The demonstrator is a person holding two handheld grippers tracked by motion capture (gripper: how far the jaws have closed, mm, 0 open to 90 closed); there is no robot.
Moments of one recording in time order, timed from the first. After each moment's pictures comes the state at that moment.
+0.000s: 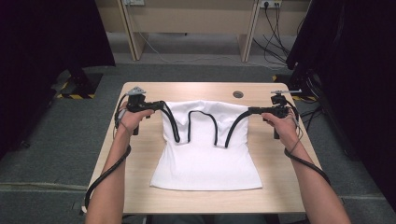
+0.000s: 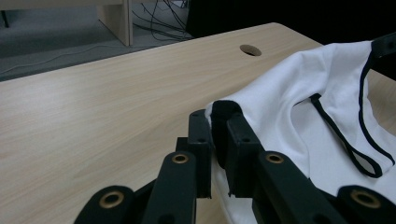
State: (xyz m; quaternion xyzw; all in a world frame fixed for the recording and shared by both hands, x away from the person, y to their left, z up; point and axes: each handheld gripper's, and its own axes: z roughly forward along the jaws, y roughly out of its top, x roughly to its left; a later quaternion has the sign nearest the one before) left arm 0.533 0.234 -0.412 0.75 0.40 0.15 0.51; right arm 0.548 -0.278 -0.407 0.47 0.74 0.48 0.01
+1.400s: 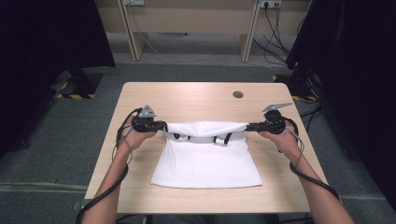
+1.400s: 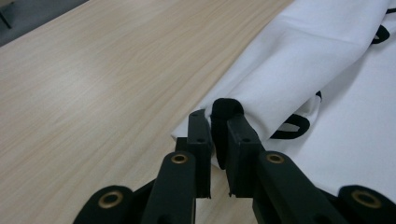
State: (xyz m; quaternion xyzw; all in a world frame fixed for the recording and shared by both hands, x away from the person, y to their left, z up) left arm 0.482 0.213 -0.439 0.84 0.31 0.20 0.39; right arm 0.505 -0.263 -0.429 0.38 0.83 0.40 0.07
